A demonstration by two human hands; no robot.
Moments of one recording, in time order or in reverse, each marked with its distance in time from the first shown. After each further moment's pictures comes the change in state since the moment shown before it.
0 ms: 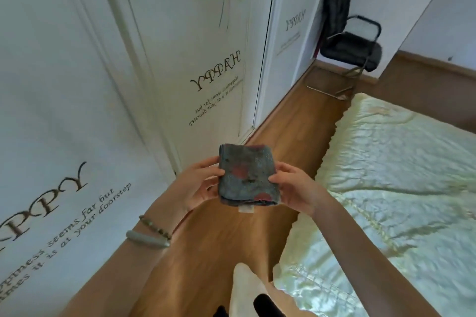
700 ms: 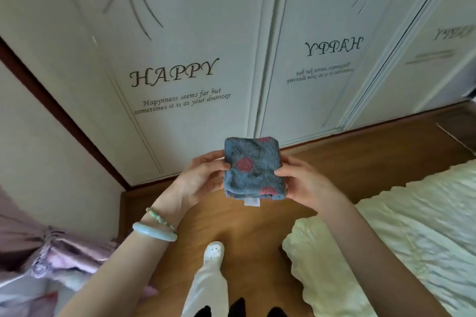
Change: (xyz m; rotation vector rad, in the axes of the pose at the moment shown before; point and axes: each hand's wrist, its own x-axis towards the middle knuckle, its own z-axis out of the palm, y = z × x) left_hand -0.285 -0.225 0.109 -0.255 0.546 0.268; right_hand -0.178 0.129 0.006 -0.248 -0.476 0.279
